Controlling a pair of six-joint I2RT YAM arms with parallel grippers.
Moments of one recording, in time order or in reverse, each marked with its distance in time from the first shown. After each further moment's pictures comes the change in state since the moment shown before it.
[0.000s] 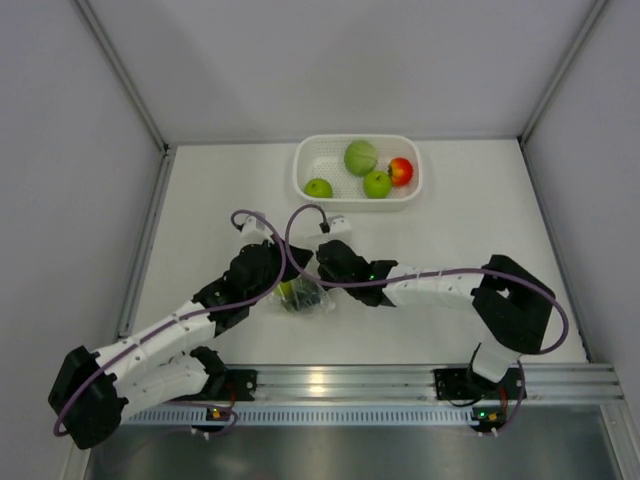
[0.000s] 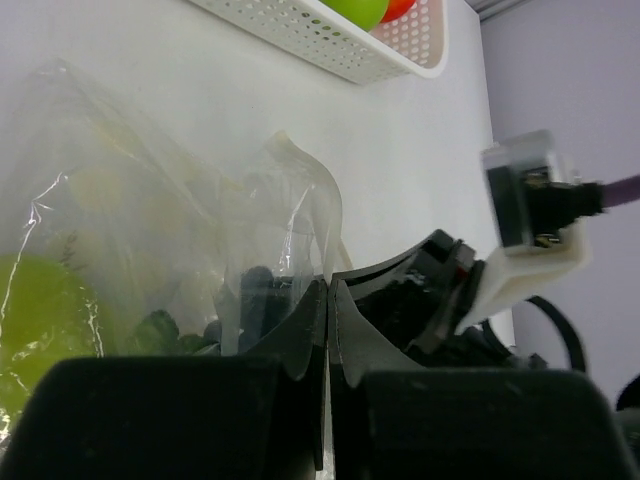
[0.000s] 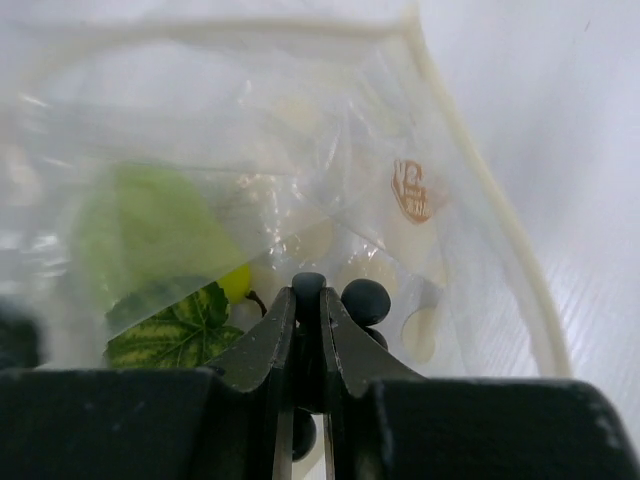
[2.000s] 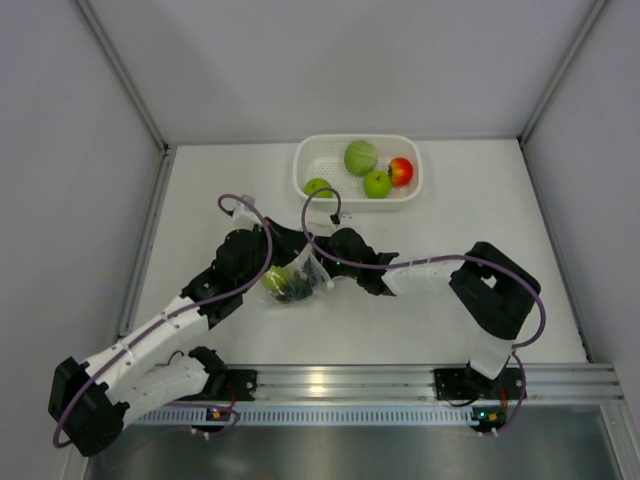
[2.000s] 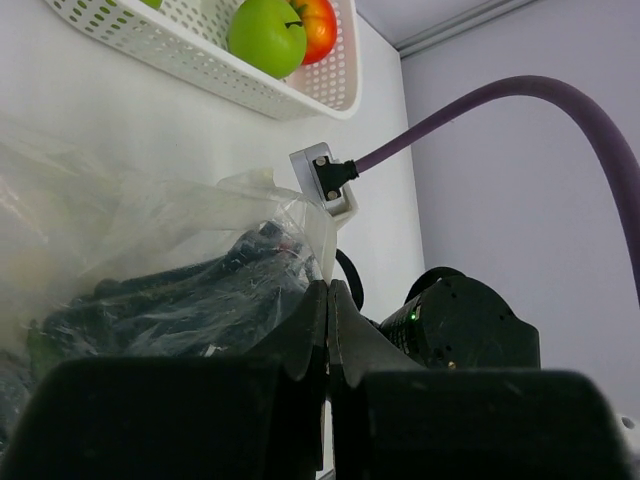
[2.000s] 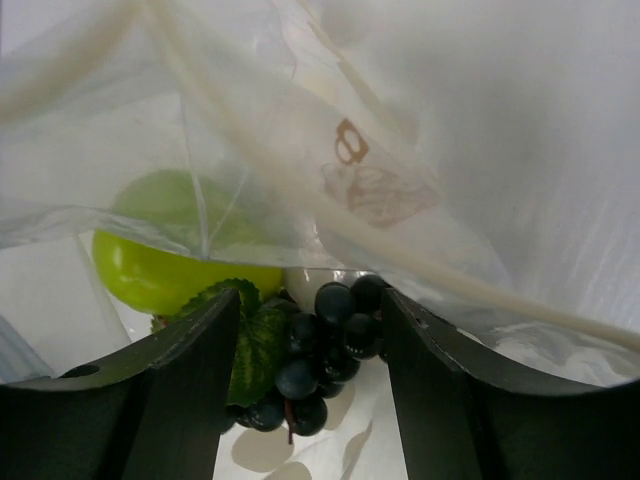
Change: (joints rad) left arm 0.067 -0.033 0.122 -0.048 0.092 -0.072; right arm -0.142 0.073 -0.051 0.265 -0.314 0.185
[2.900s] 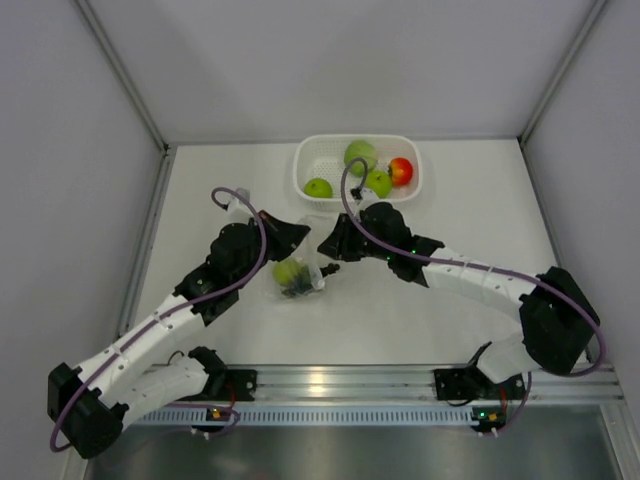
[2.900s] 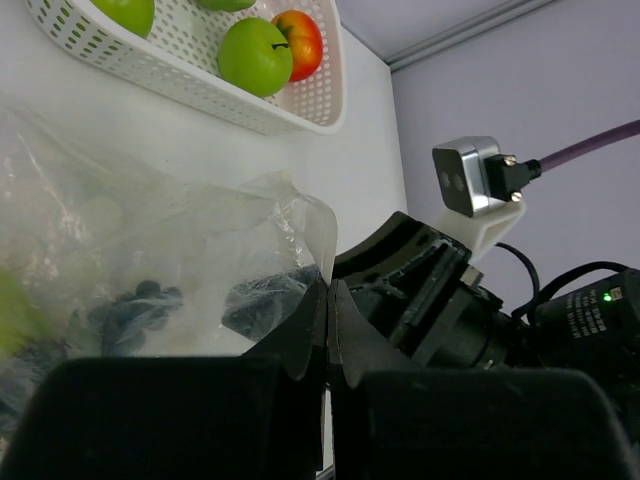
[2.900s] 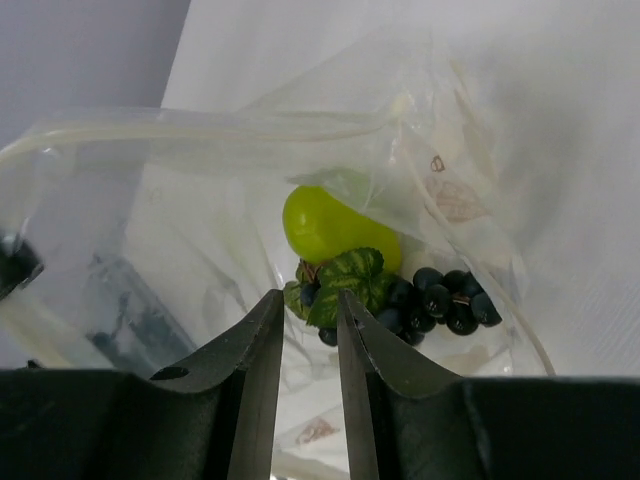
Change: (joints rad) left arm 0.003 -0.004 0.087 -0.089 -0.006 0.020; right arm -0.114 -0.343 0.006 -0.201 -0.246 -0.125
